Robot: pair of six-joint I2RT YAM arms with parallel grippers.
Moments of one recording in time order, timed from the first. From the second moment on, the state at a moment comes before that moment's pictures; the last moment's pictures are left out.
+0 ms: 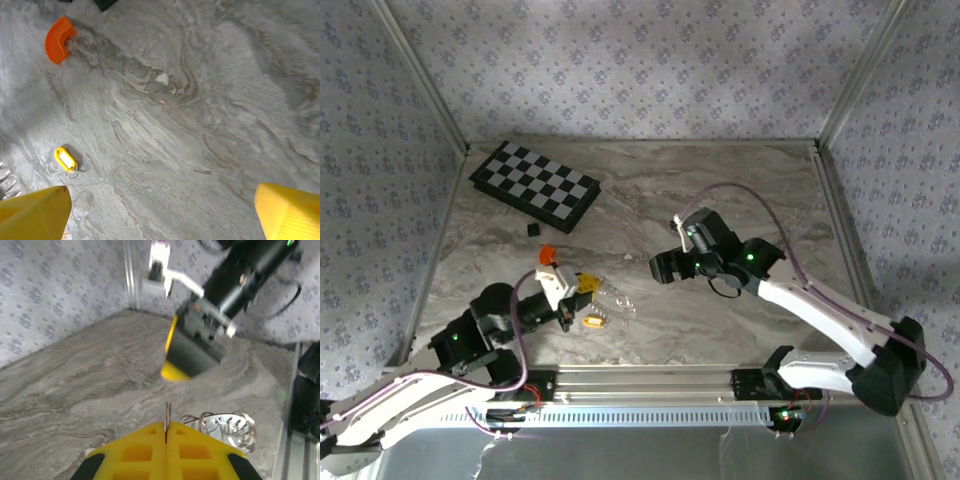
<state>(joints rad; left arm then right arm) -1.02 0.38 0.54 -0.26 -0.02 -0.02 0.80 1.21 1.03 -0.67 -0.03 0.34</state>
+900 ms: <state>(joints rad) -1.01 0.17 0.62 -0.51 -0.25 -0.12 1.09 1.55 0.91 -0.25 -0.26 -0.11</state>
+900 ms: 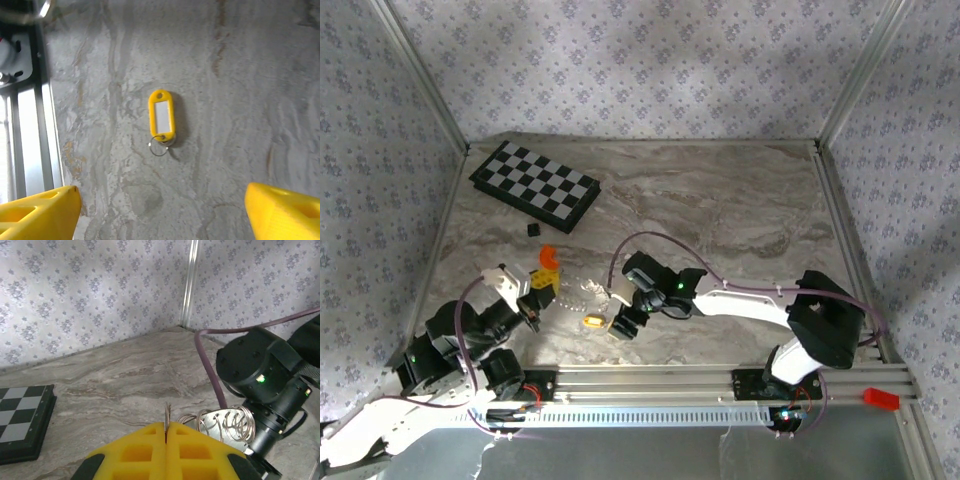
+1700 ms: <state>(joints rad) -1.01 0.12 0.74 -0.74 -0.32 -0.11 1.16 1.61 0.88 -0.19 -0.22 -0.15</state>
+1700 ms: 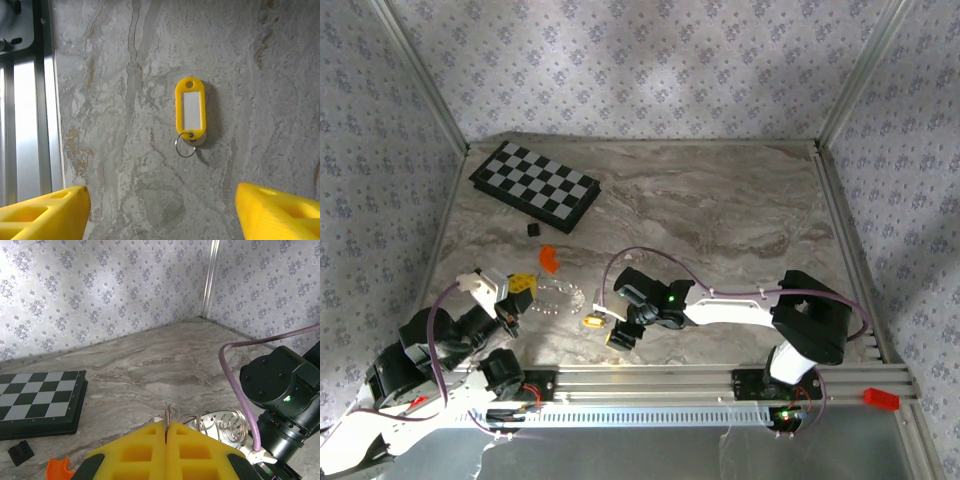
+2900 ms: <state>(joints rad) -1.01 0.07 0.80 -0.81 -0.34 -0.12 1.17 1.68 0.86 -0.10 -0.20 -0.15</state>
